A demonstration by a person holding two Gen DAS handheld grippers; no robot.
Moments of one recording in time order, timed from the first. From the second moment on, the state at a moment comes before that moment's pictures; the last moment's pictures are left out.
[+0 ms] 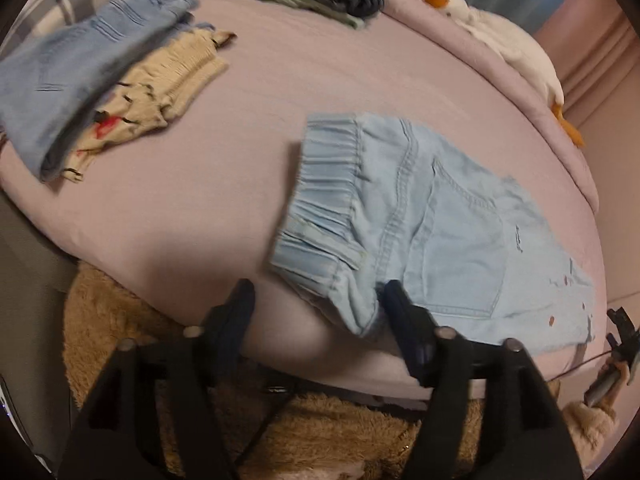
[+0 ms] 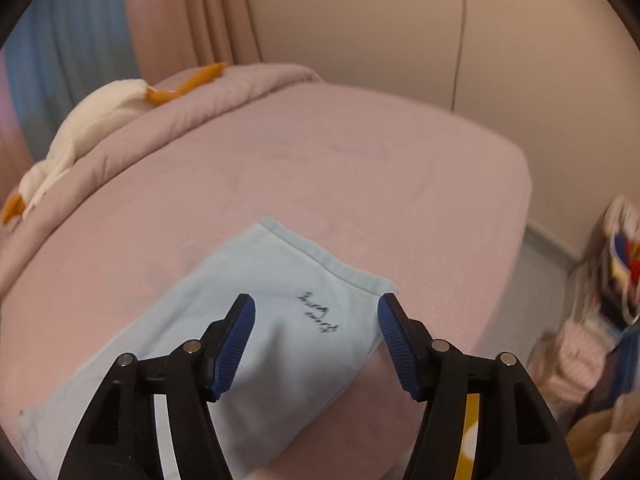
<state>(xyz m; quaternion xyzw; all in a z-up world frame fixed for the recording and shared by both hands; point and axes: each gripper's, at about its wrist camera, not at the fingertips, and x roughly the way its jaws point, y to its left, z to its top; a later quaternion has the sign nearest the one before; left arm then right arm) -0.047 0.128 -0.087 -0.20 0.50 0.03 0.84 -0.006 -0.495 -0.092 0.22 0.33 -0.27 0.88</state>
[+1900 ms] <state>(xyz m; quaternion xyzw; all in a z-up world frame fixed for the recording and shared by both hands) -0.007 0.061 -0.096 -0.10 0.47 -0.06 0.87 0.046 -0.297 -0.137 0.08 0.44 0.00 0.89</state>
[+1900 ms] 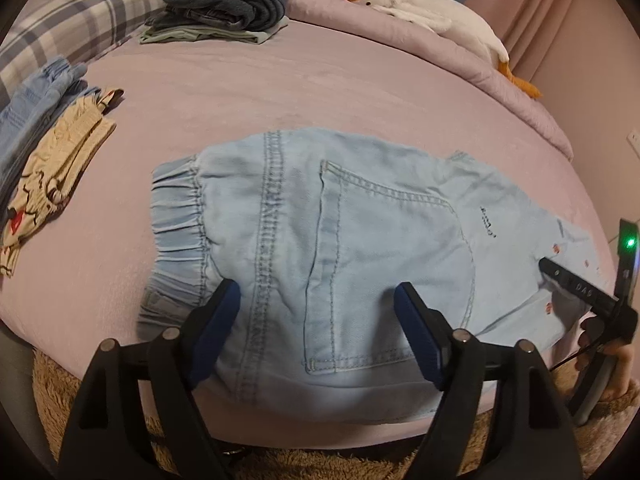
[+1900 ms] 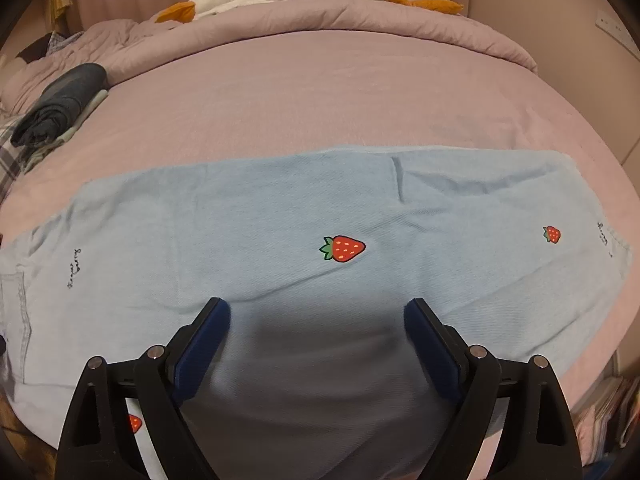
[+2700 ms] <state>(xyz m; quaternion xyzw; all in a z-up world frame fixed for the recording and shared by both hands) -0.003 0.026 -0.111 0.02 0.47 0.01 0.88 0.044 -0.293 -0.139 0.07 0.43 0.00 0.90</state>
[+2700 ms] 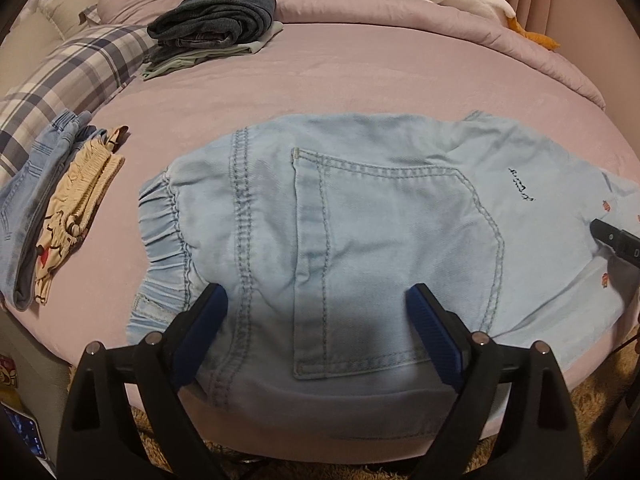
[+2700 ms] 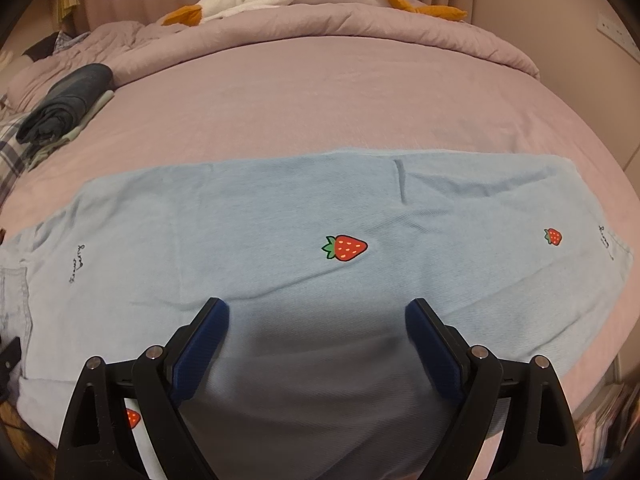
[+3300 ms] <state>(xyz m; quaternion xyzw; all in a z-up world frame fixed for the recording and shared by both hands) -0.003 0.024 -0.112 0.02 0.47 0.01 0.88 0.042 -0.294 -0.139 0.07 0.42 0.01 0.90</state>
